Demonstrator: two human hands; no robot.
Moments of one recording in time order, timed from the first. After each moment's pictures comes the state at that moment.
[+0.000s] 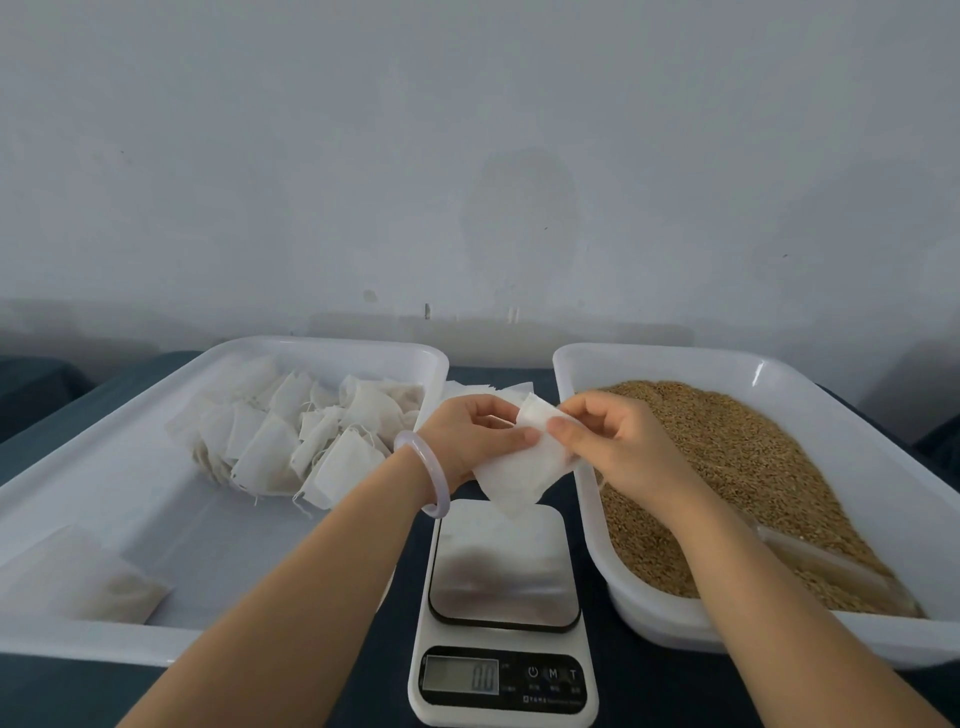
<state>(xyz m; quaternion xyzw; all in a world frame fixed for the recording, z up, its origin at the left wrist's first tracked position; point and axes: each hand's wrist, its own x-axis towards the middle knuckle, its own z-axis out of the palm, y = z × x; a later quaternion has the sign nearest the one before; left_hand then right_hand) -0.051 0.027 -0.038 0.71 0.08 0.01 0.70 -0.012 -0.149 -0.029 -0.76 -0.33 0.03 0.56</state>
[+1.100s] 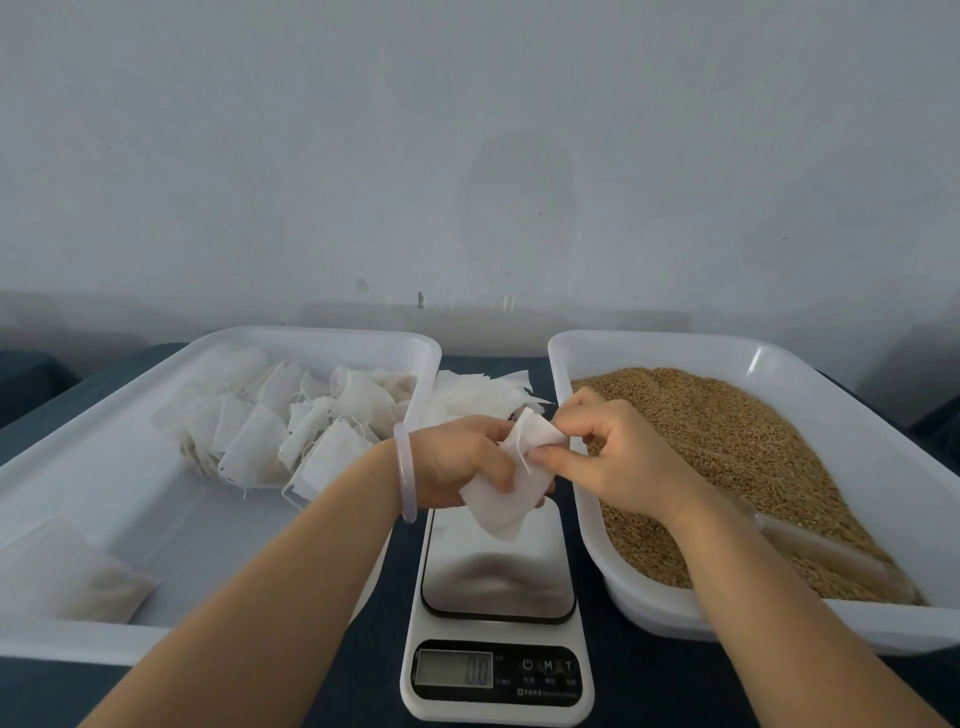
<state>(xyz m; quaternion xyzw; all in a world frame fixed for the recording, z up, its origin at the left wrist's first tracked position) -0.059 0.027 -0.037 0.70 -0.11 -0.23 0.67 -0.018 -0.154 -0.031 -0.79 -0.43 0.00 0.43</state>
